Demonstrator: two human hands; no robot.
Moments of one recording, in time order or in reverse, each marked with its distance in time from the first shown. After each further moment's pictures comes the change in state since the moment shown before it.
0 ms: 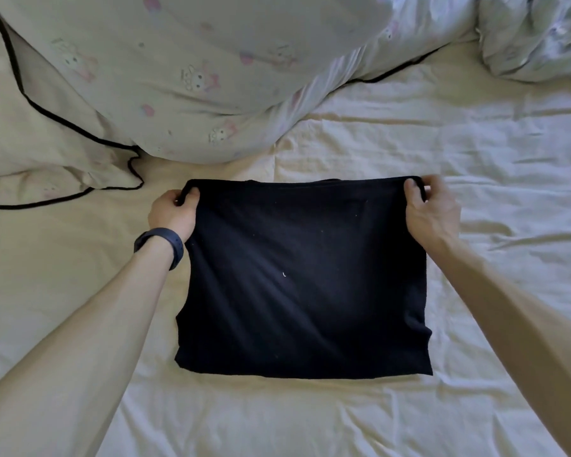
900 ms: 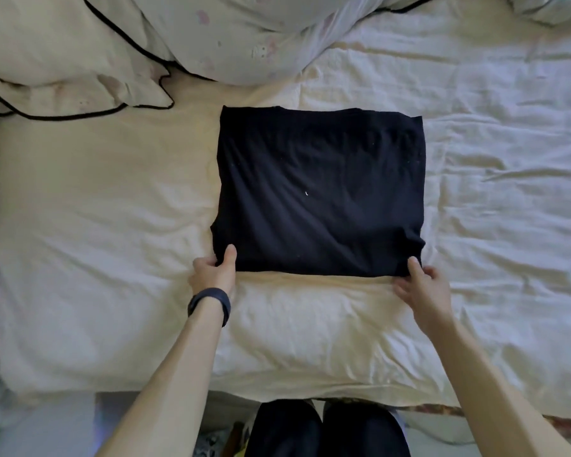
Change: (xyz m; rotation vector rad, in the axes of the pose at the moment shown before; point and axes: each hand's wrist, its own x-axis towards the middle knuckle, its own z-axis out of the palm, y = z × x) left_hand -0.206 -0.129 -0.022 -0.080 -0.116 -0.581; right_hand -0.227 0.090 -0.032 0.353 -0.063 0.653
